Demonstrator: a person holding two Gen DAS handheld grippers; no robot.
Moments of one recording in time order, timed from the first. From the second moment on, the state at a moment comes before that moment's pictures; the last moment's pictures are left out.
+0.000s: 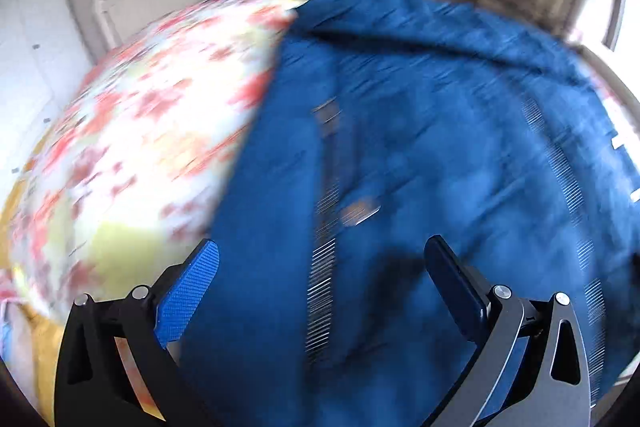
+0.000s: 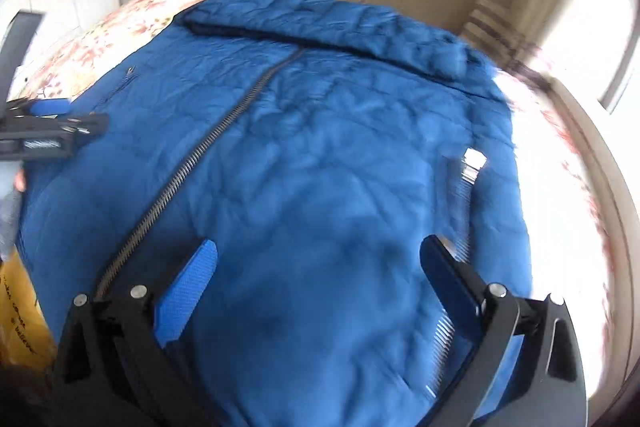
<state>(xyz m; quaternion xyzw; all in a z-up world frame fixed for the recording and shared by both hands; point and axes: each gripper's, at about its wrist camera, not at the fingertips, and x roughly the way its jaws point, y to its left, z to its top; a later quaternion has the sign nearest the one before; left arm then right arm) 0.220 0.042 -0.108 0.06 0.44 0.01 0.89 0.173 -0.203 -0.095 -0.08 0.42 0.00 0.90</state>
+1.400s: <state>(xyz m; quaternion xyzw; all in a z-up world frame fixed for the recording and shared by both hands) 0.138 0.086 -0.094 -0.02 0.35 -0.07 0.93 0.068 -0.283 -0.101 0.02 0.36 0.00 0.93</state>
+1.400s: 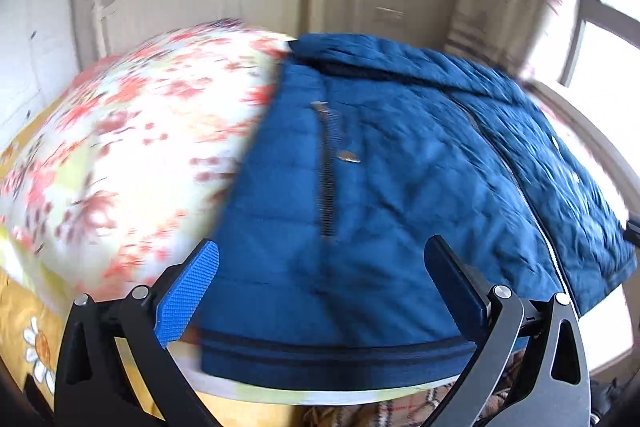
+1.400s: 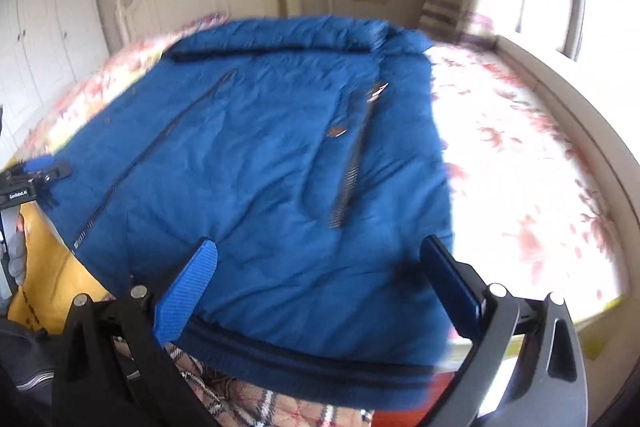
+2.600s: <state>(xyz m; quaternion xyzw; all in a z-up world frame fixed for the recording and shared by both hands) 0.132 0.142 -0.111 -0.18 0.37 -0.18 0.89 0.015 -0.347 -0.122 0.24 0.33 0.10 0.91</state>
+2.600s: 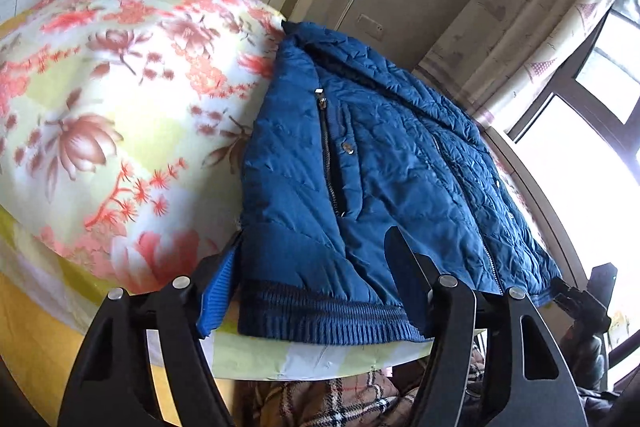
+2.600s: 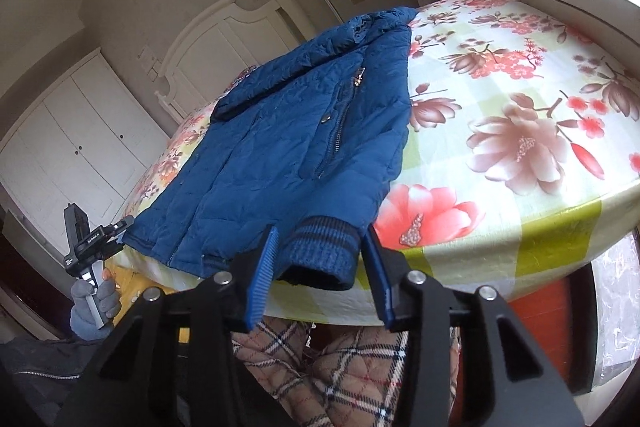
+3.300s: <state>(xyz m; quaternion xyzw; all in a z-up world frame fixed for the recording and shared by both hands) 0.156 0.119 -0.114 -0.19 0.38 -0.19 0.88 0.047 -0.338 -0.142 0.30 0.31 0.11 0.90</state>
